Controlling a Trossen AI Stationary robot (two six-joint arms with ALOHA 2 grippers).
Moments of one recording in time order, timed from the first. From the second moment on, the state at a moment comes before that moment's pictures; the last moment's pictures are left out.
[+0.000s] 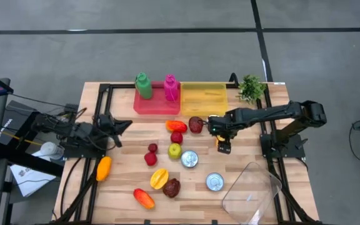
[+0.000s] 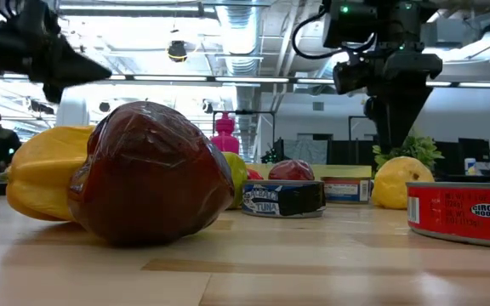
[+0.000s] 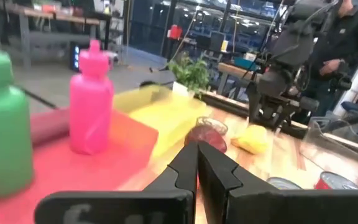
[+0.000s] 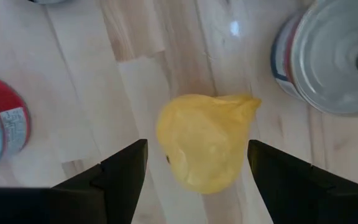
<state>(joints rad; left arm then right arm) -0.31 0.05 0.10 -0.11 -0.79 -0.28 -0.03 1.49 1.02 -0.96 -0.02 0.18</state>
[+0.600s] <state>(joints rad) -0.31 0.08 0.02 0.05 -0.88 -0.32 -0.05 1.49 1.02 -0.95 0.00 0.11</state>
